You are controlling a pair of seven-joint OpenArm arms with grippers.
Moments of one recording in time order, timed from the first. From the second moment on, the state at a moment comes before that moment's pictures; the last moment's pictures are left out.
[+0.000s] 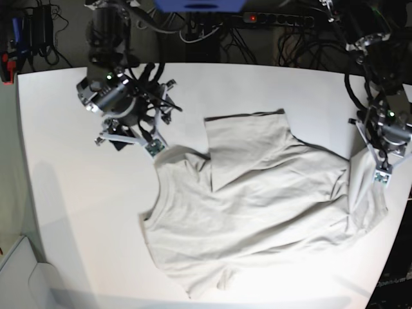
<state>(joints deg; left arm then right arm) -1.4 -13.7 -23.3 111.8 7.7 -33.9 78.6 -9.7 -6.4 1.1 115.2 -9.6 40.1 -63.5</state>
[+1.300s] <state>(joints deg) 5.0 -13.3 -23.3 111.6 7.7 -33.9 68.7 6.8 -8.4 -13.0 94.0 -9.2 40.1 -80.1</state>
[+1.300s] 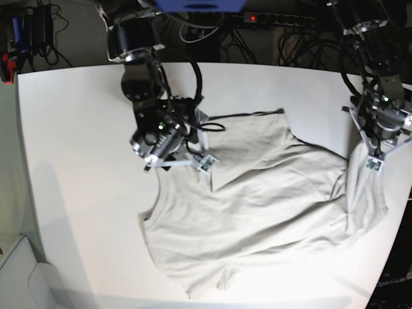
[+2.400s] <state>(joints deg) 7.5 -11.9 -23.0 111.5 8.3 -34.1 64.5 19.9 -8.3 -10.6 68.1 1.2 39.9 -55.5</state>
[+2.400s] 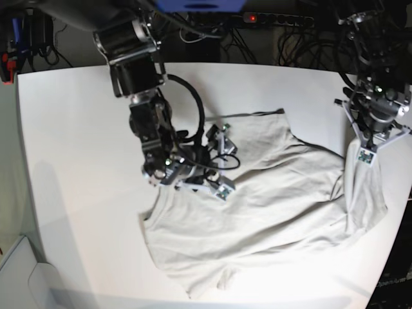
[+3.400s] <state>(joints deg) 7.0 -11.9 -22.9 111.4 7.9 -34.1 64.1 21.6 -7.3 -9.6 60.4 1.7 39.9 -49.4</state>
